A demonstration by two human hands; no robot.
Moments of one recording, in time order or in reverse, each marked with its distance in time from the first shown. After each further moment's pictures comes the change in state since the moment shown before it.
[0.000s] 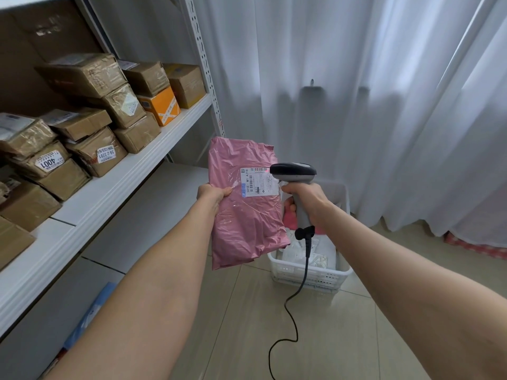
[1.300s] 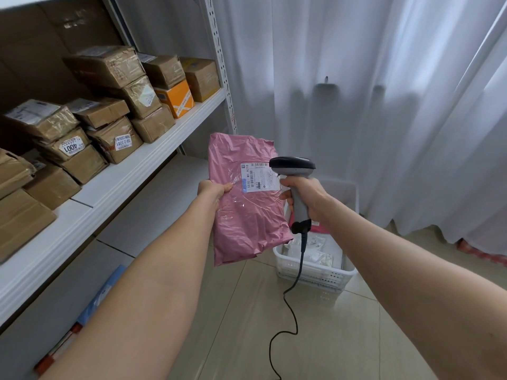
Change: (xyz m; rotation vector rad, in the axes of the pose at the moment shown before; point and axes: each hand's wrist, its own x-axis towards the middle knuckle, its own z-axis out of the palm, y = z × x) left_hand -0.013 -0.008 -0.017 -0.016 0.064 -0.022; right_hand -0.009 -0.005 0.009 0.007 -0.096 0.029
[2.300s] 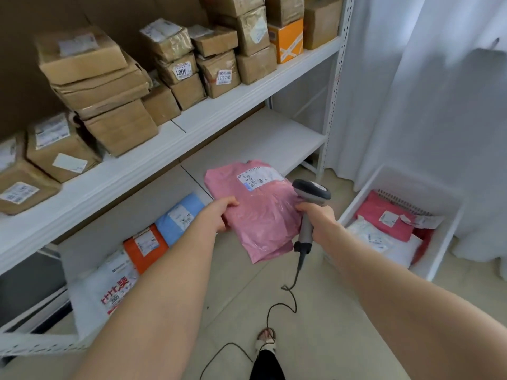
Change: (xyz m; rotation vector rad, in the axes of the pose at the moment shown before) left_hand -0.045 -0.149 -0.135 -0.434 0.064 -0.490; right_hand 0.022 0.136 0.101 -0.118 -0.075 0.253
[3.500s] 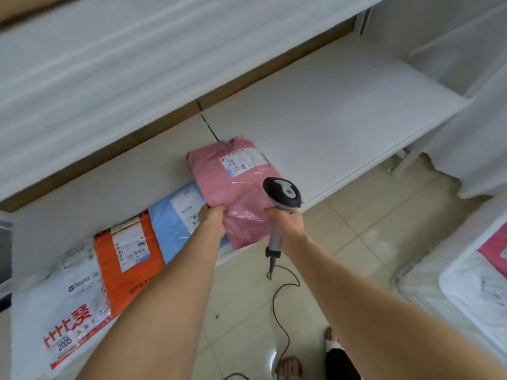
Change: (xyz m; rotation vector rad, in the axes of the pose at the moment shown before) left_hand 0.424 -0.017 -0.139 -0.293 0.461 0.090; right_hand 0.287 0.155 0.308 -0.154 -0.234 0.036
